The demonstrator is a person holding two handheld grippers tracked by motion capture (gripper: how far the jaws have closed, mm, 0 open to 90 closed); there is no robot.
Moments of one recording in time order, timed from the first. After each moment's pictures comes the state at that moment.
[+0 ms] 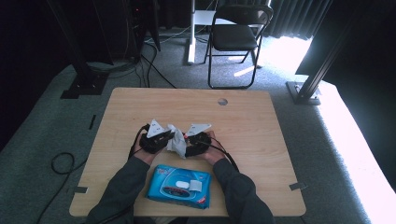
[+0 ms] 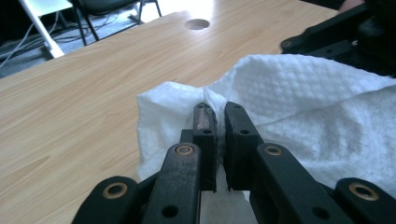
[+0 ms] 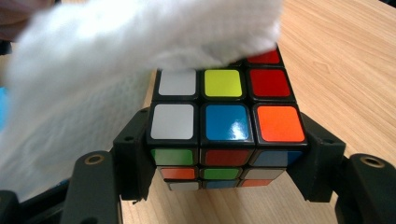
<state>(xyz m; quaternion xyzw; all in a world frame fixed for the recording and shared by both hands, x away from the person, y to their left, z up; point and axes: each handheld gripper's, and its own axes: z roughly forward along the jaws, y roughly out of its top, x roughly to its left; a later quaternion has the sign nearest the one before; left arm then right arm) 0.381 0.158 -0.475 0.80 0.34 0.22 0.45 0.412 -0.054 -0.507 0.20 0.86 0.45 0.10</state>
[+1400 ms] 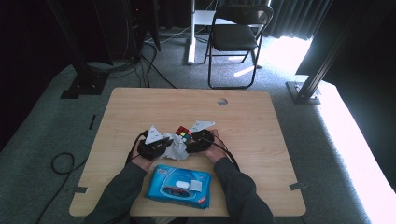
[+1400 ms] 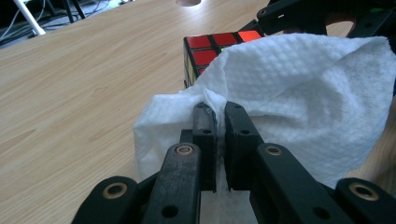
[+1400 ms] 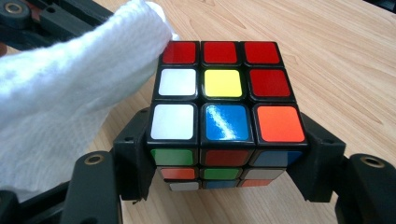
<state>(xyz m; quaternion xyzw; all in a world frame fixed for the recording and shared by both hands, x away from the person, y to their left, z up) 0.367 0.161 -0.491 0.82 0.33 0.20 0.43 0.421 -0.062 -0.507 0.24 0.85 0.45 0.12</state>
